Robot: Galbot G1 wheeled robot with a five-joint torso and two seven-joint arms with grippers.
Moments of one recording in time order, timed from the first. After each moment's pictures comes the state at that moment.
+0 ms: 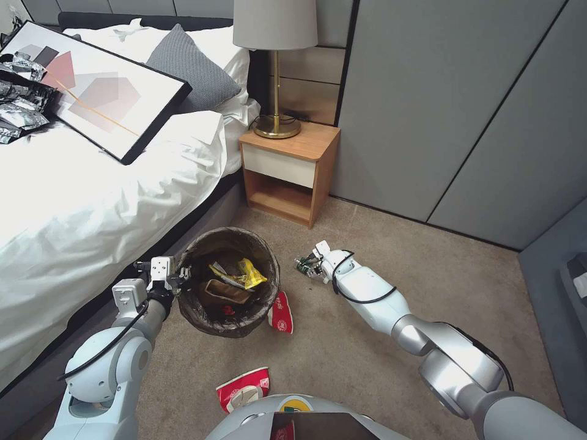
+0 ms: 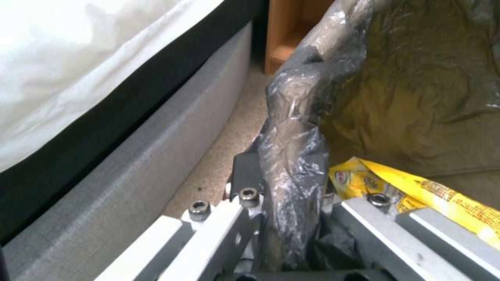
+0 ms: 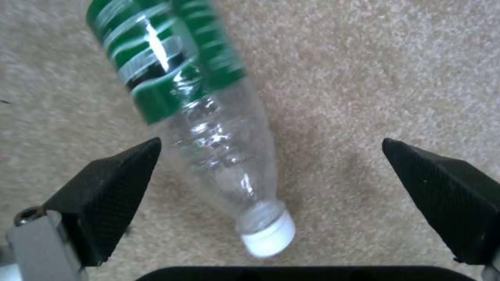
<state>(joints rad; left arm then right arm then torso) 1.52 -1.38 -0.77 -2.33 -0.32 0.74 0.04 -0.46 1.35 -0.24 0.84 0.37 -0.70 0.08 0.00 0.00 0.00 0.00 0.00</state>
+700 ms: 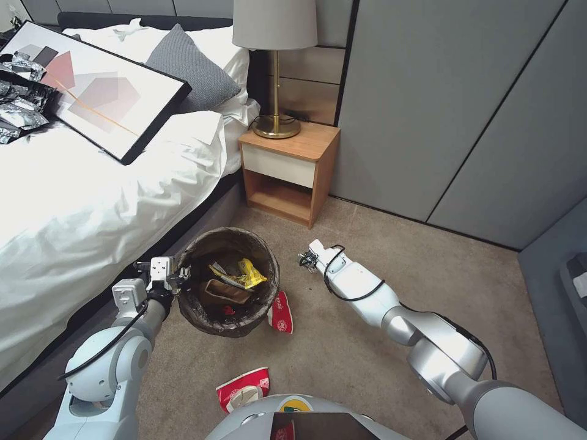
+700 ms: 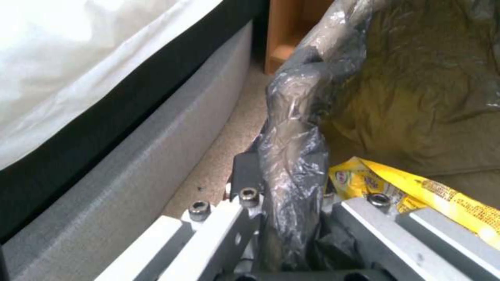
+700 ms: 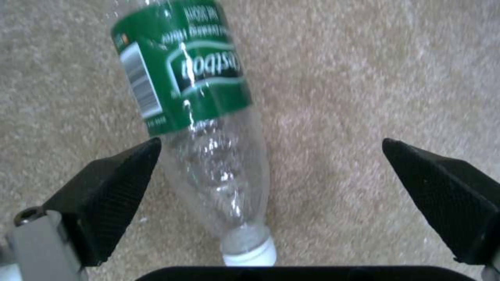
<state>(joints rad) 1.52 -1.39 -0.77 -2.33 -0.32 0.74 0.04 -0.40 1.40 -0.31 0.73 0.20 -0.64 0.06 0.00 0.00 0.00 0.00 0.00</state>
